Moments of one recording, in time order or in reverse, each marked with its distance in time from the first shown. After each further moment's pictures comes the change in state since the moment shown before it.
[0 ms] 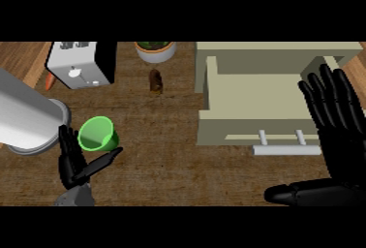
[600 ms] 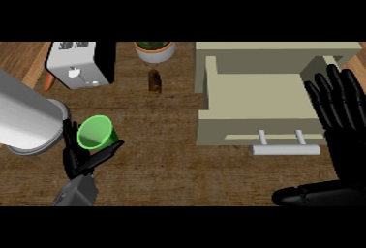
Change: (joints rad) left arm -0.131 0.028 0.045 0.206 0.063 -0.092 -0.080; right arm 0.004 -0.017 -0.028 -0.012 -0.034 0.023 0.013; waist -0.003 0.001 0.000
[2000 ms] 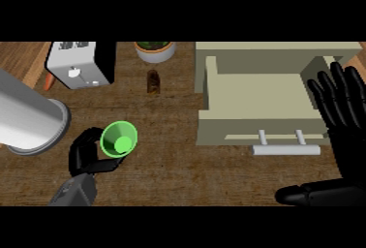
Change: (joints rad) left arm -0.051 0.043 -0.095 0.122 -0.071 -0.303 -0.140; right arm -0.013 -0.008 -0.017 0.001 -0.008 0.007 0.011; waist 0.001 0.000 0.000
